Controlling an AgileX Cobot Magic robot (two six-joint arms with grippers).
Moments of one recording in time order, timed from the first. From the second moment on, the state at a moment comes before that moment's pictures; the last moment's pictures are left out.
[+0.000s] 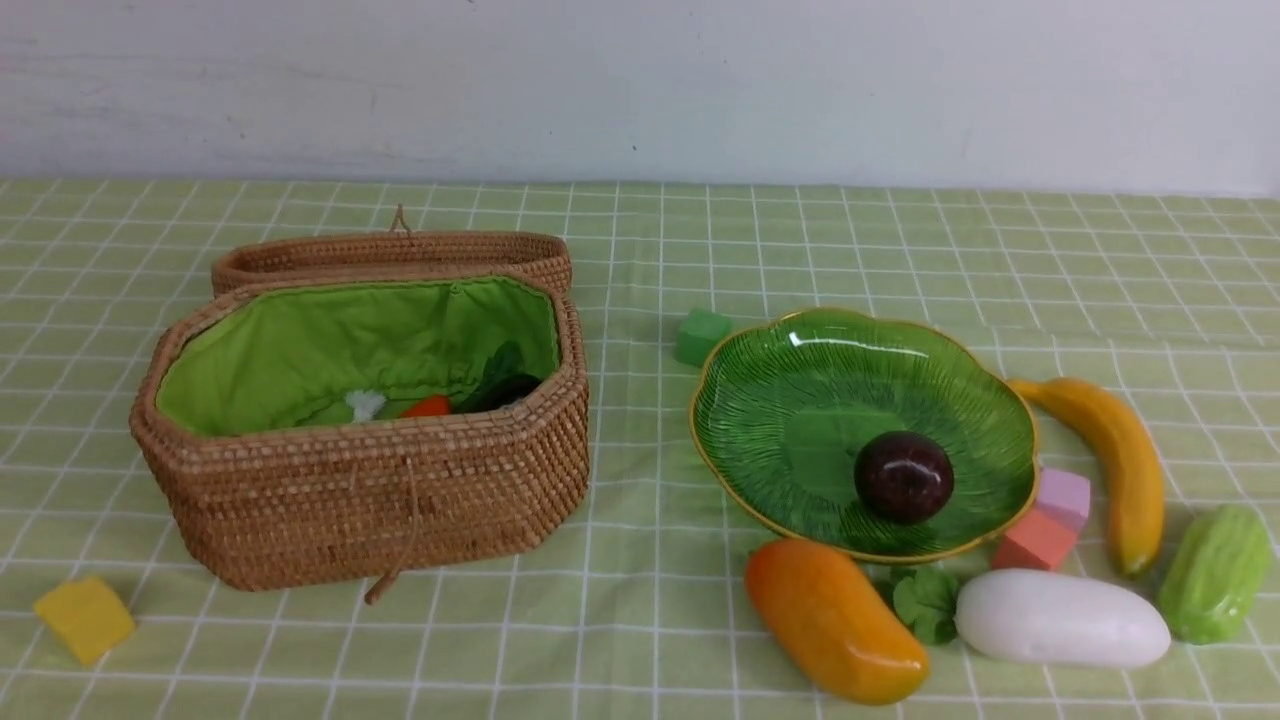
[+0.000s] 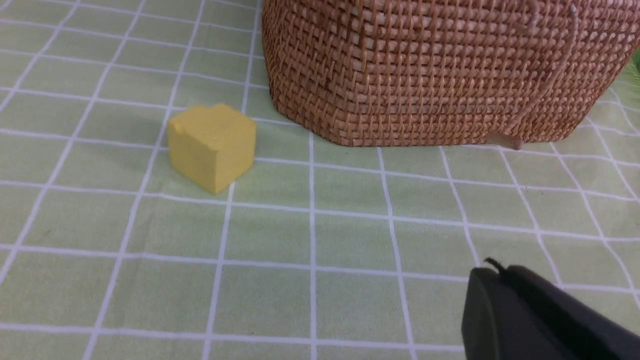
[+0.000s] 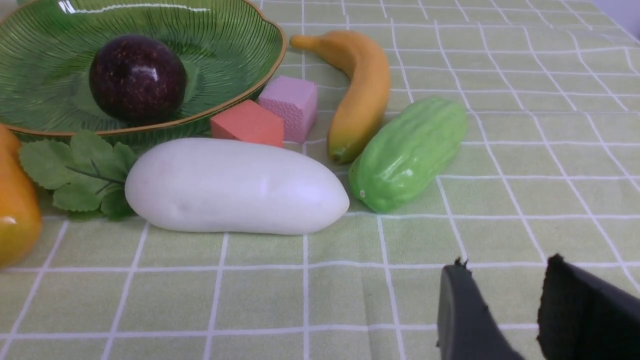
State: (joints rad) right arm -0.07 -0.01 0.02 -0.03 0.39 -0.02; left arm -0.06 -0.01 0.03 -0.15 0.40 -0.08
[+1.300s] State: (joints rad) right arm -0.07 -0.01 0.02 -0.05 0.39 -0.02; left arm -0.06 -0.01 0.03 -0.15 0.39 -0.09
